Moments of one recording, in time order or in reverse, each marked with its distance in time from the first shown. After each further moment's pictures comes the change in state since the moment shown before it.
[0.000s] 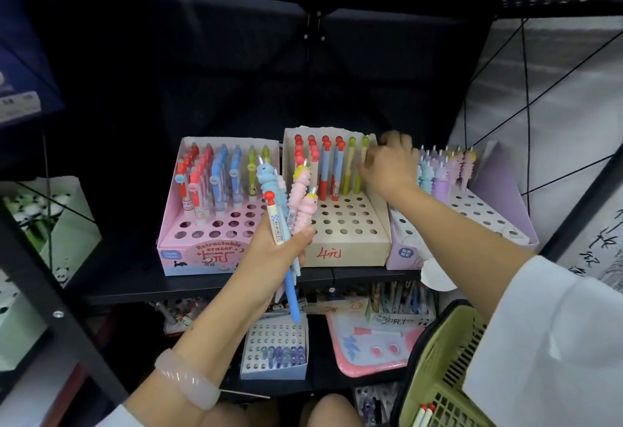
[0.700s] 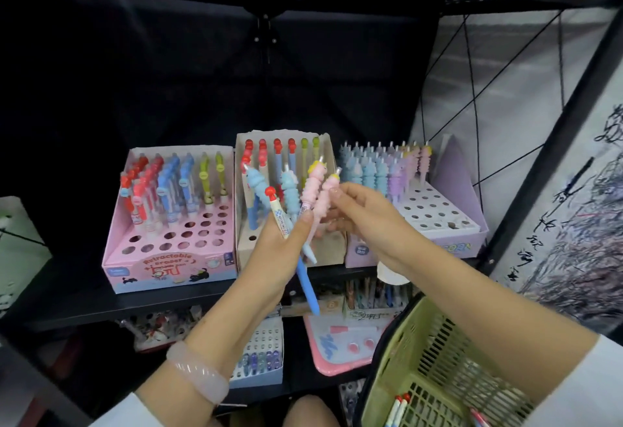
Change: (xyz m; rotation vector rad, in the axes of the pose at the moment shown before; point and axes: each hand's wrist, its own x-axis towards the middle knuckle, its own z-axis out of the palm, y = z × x) left_hand 0.014 0.000 0.064 -0.030 -0.068 0.046; right_hand -0.103 0.017 -0.058 1.383 -0.483 0.092
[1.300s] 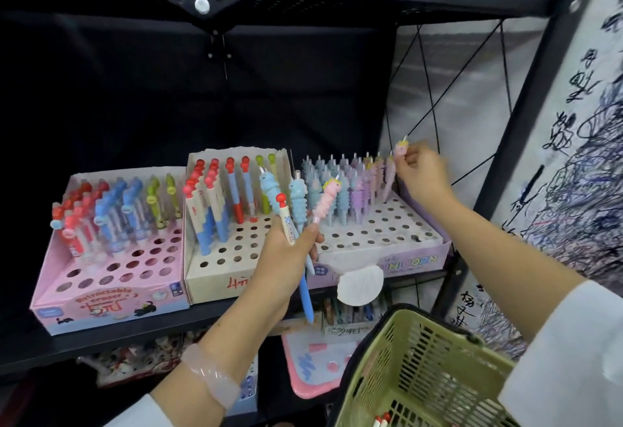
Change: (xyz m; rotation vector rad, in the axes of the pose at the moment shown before) left_hand 0.029 -0.005 0.069 0.079 0.043 -0.078; right_hand 0.057 0.012 -0.174 -0.754 0.704 -0.113
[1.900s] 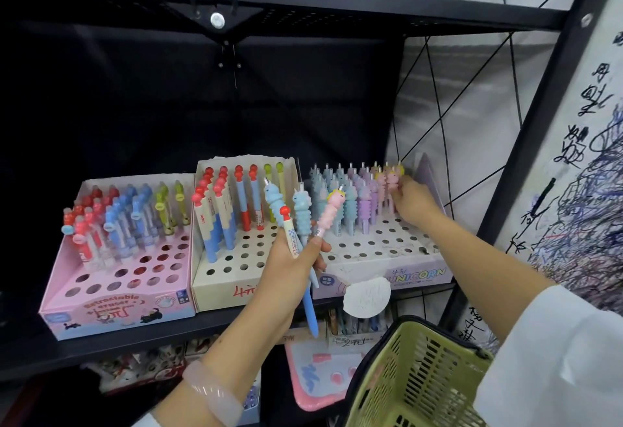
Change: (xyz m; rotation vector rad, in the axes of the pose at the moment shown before) left_hand -0.003 -0.005 -0.004 -0.067 -0.021 -0.010; right_hand -0.001 0.011 0.026 -0.354 -0.369 0.166
